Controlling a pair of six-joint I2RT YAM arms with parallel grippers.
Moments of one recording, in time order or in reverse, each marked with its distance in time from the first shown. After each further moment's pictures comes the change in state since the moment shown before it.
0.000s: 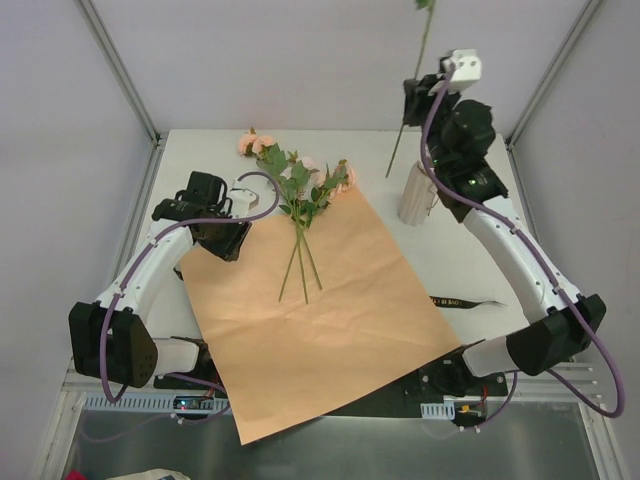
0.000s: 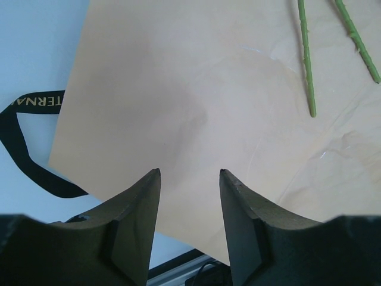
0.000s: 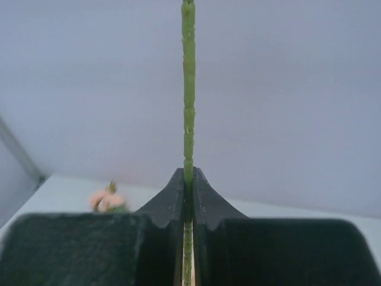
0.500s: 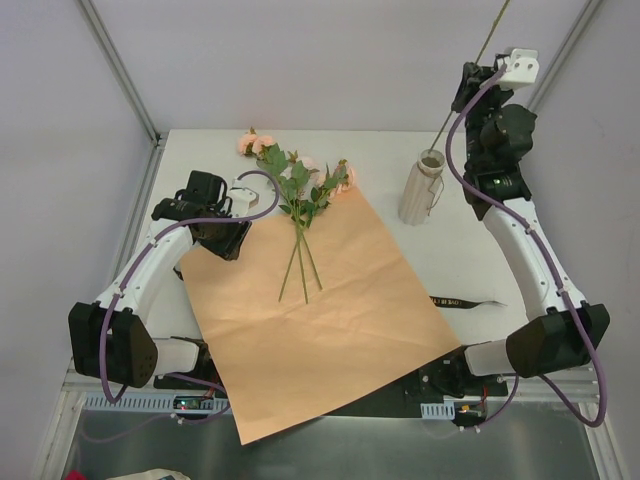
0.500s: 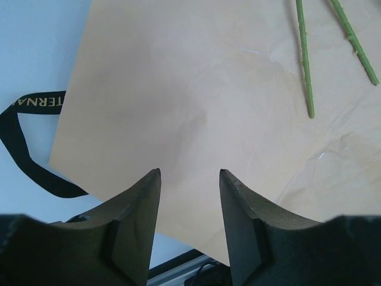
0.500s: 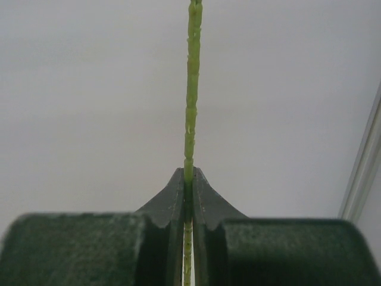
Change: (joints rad) left arm 0.000 0.001 0.014 0.000 0.000 -0.004; right arm -0.261 -0.032 -0.033 0.258 0.020 -0.066
